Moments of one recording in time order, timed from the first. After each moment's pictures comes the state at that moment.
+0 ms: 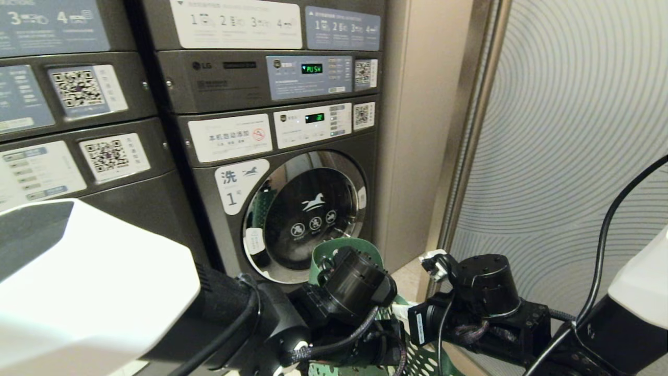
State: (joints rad) left arm -0.96 2.02 -1.08 -0.15 -0.11 -0.75; right arm 0.61 1.98 -0.54 -0.93 0.11 0.29
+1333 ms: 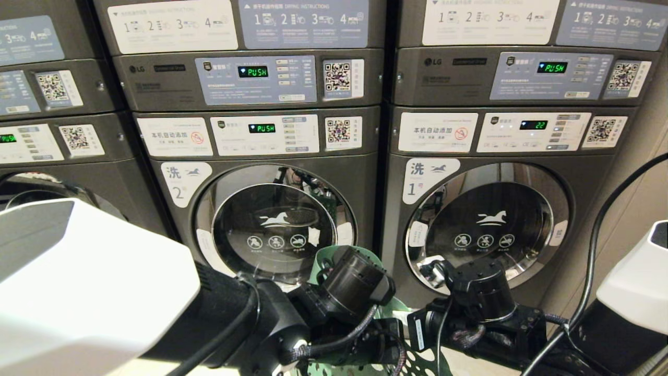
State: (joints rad) left arm -0.95 2.03 -1.08 -0.15 -0.11 -0.75; right arm 0.61 2.01 -0.53 -0.93 0.11 0.29
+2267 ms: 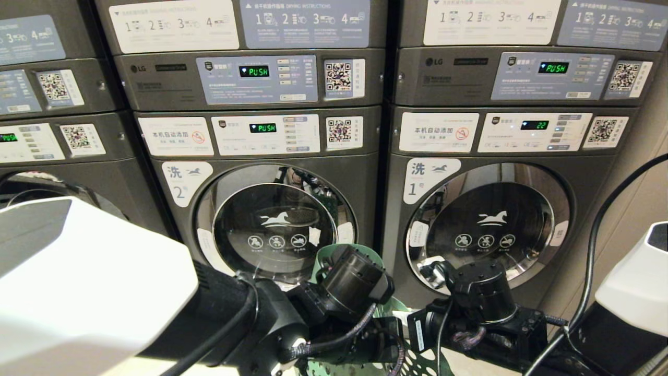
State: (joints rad) left arm -0.95 2.02 -1.08 -0.15 -0.11 -0.75; right arm 0.61 2.01 -0.52 -0.95 0.11 0.29
